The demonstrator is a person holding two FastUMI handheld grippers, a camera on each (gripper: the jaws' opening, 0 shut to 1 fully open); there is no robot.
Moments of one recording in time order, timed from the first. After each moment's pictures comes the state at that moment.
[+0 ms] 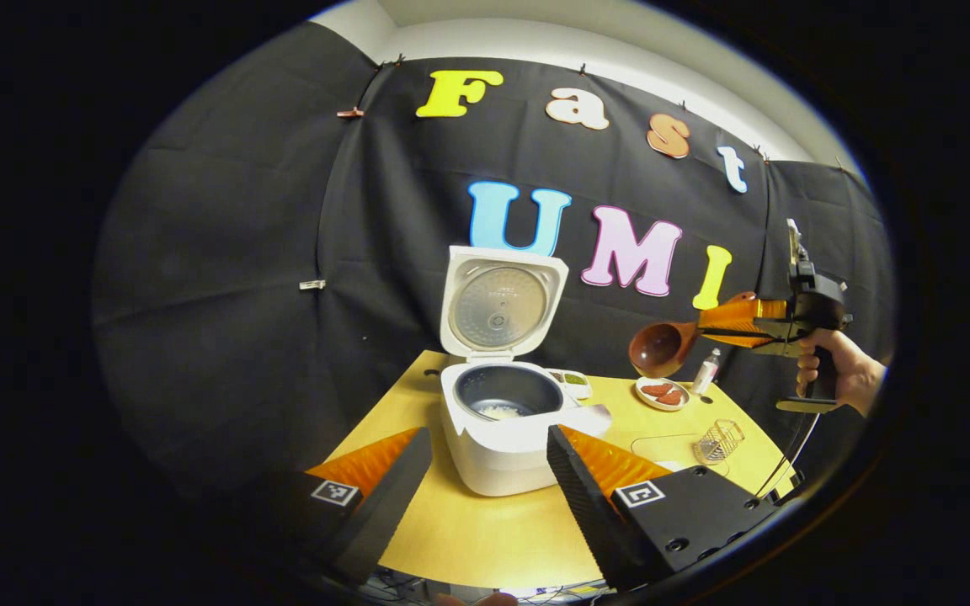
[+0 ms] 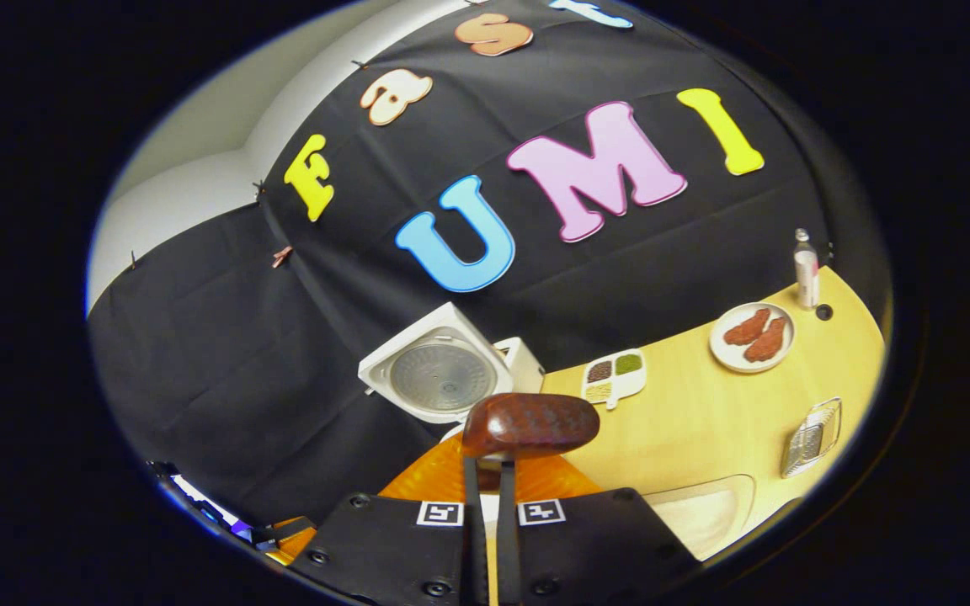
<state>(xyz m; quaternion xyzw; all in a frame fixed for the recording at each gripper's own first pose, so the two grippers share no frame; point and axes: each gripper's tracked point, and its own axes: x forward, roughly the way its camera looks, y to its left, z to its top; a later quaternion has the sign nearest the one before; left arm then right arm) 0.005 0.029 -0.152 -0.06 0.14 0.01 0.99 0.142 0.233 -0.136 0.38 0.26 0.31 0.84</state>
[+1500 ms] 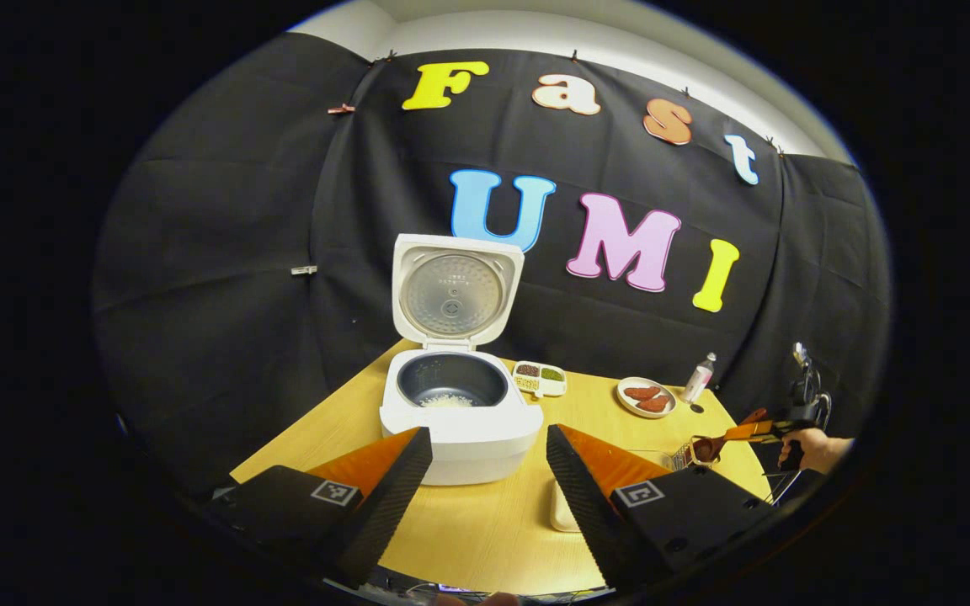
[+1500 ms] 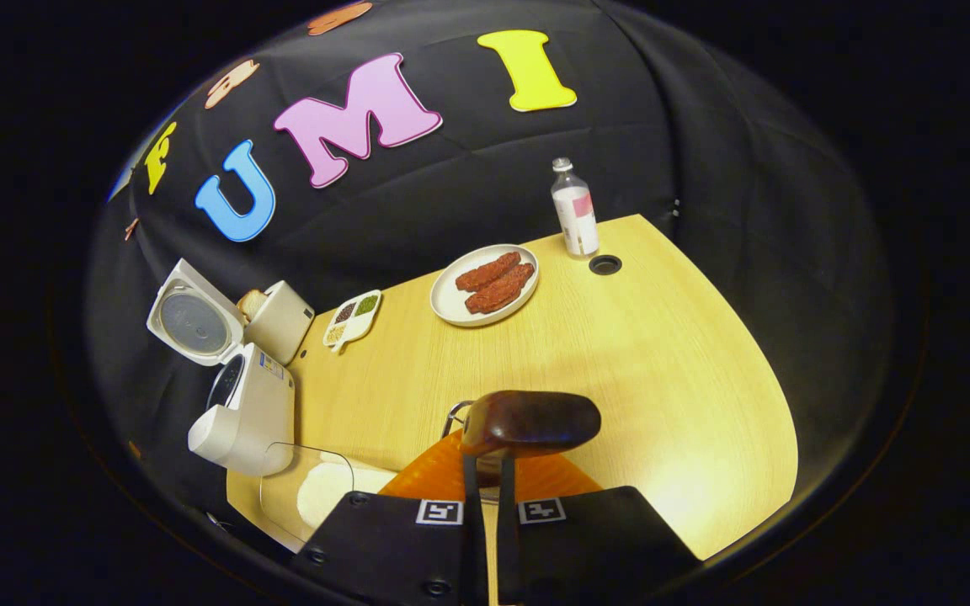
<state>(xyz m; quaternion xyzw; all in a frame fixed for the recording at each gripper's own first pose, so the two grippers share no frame) 0.022 -0.076 -0.143 -0.08 0.16 0.06 0.98 0.190 0.005 -0.435 0.26 0.44 0.16 0.85</state>
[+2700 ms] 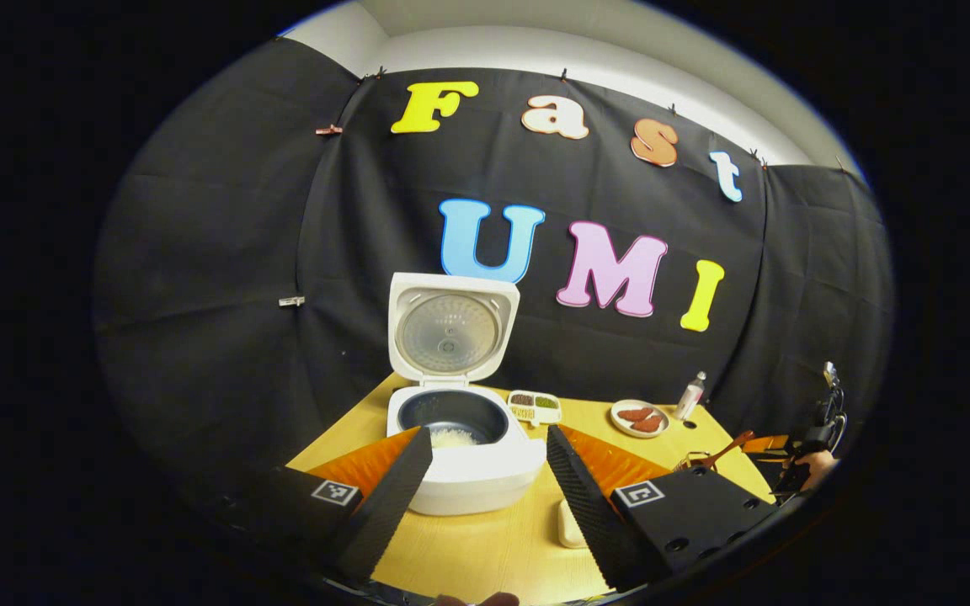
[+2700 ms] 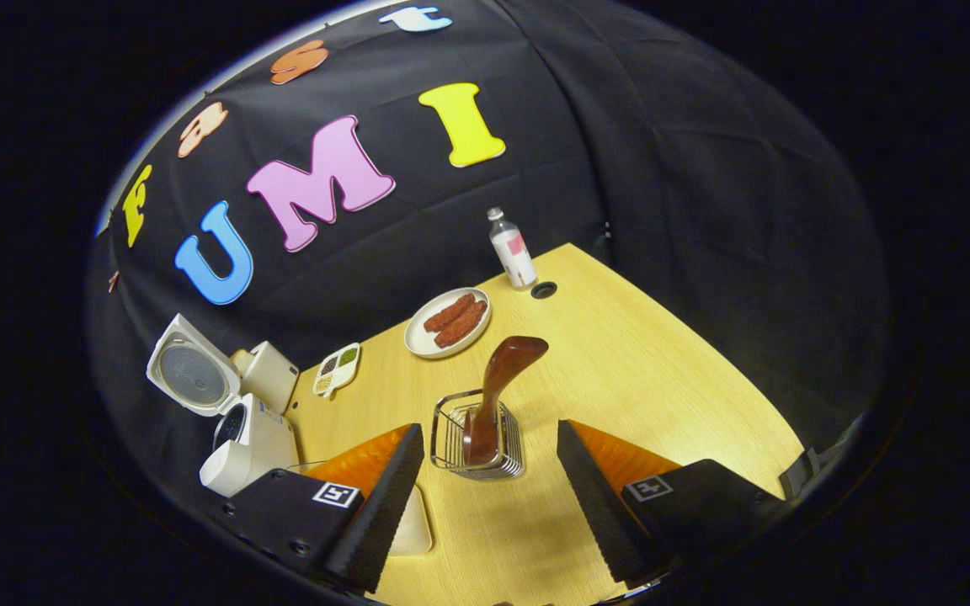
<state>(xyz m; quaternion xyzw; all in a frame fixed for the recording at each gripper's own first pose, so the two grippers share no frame) 0.051 -0.054 -0.088 -0.07 0.10 0.02 0.99 0.126 -0.052 -0.361 0.30 0.34 0.04 0.89</state>
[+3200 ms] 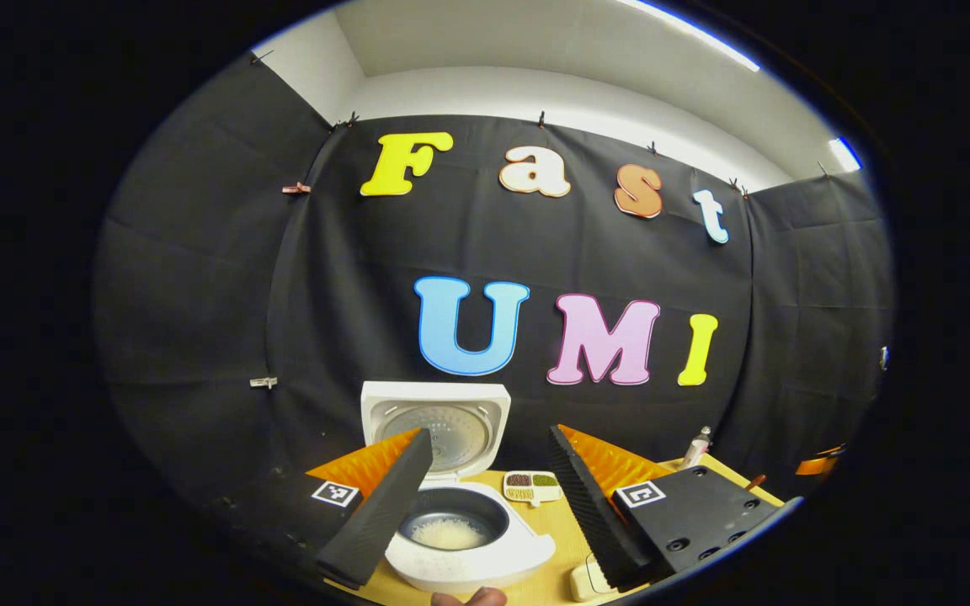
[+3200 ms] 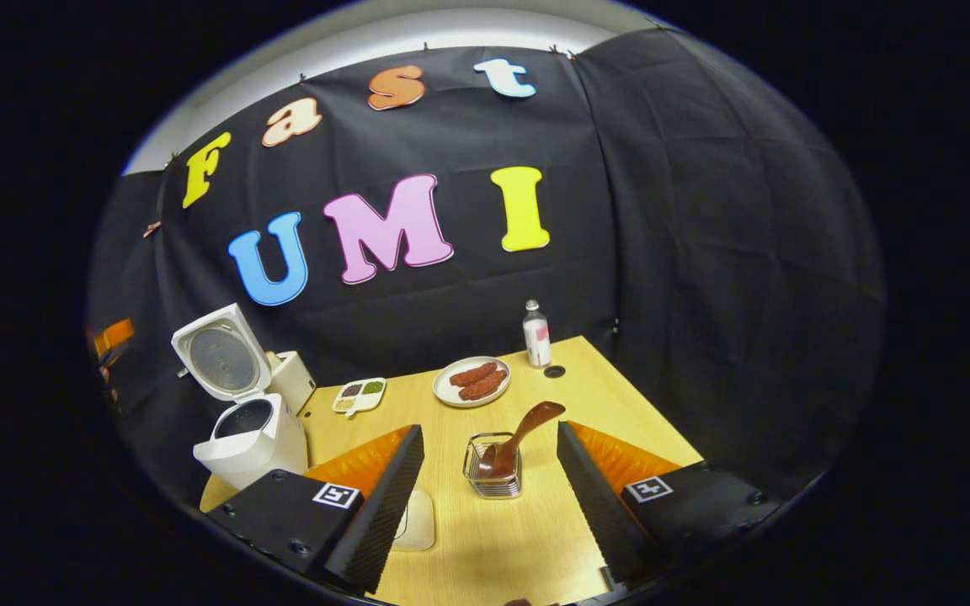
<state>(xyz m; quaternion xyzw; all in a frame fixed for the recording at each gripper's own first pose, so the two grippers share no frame) 0.157 -0.037 0.001 -0.03 -0.01 0.00 1.00 0.080 -0.059 -0.232 0.19 0.22 0.05 0.95</state>
